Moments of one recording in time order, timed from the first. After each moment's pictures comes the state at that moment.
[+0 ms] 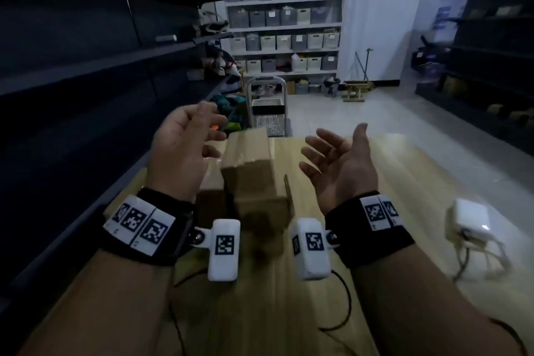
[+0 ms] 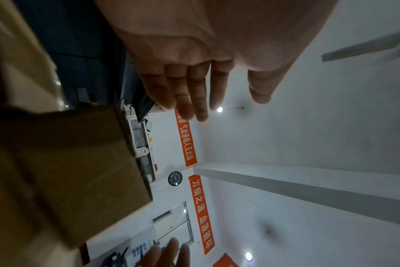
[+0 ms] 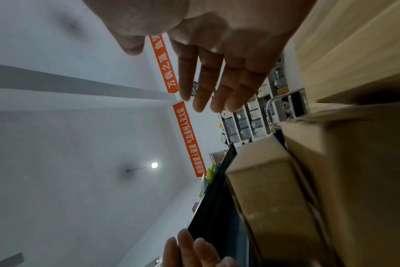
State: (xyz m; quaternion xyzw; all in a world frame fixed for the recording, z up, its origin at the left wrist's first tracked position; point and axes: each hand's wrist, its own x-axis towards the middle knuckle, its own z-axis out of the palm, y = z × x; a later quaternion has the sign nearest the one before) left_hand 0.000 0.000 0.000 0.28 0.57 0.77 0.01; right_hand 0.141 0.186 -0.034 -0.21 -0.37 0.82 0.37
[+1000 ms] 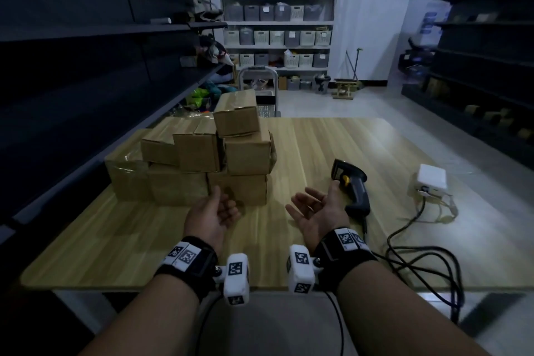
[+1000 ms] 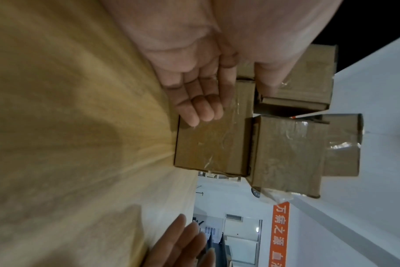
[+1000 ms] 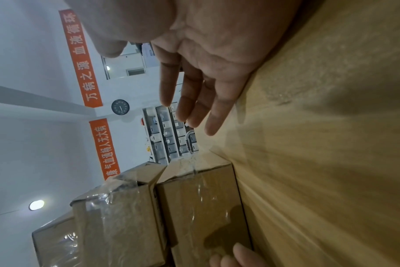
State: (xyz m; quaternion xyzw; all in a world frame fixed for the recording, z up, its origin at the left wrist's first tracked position) left_hand 0.060 -0.012 -0.218 -0.01 0.52 0.82 0.22; right_hand 0.198 0.155 -0.193 -0.32 -0.24 0.86 0.32
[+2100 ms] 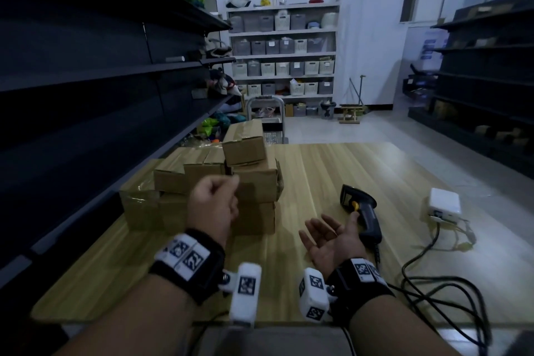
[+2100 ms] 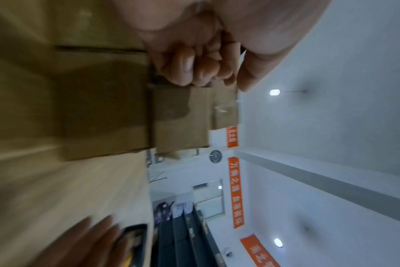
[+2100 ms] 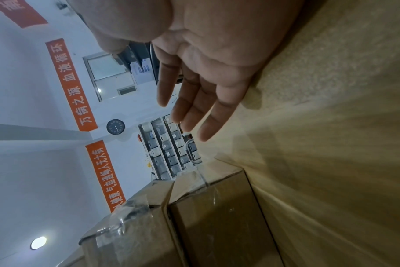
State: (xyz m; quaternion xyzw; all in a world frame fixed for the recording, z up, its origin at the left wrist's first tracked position) left_hand 0.096 -0.028 -0.108 0.16 0.63 0.75 0.09; right_hand 0.204 0.167 -0.209 -0.27 -0.18 0.88 0.34
